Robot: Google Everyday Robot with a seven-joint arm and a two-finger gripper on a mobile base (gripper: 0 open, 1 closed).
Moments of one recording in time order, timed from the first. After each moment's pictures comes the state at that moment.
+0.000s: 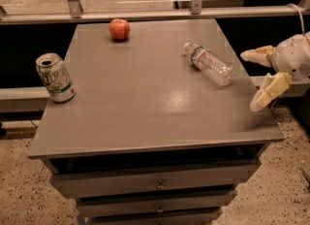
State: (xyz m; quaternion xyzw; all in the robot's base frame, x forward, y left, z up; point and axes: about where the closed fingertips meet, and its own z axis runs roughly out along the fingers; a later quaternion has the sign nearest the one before) arm 0.546 -0.252 0.876 -0.59 0.70 0.22 0.33
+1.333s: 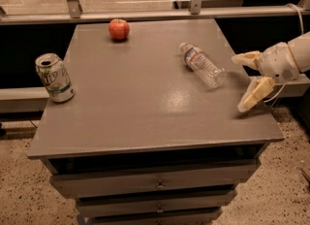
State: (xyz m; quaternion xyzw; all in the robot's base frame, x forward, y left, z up) arm 0.576 -0.245 0.842 -0.60 0.69 0.21 0.34
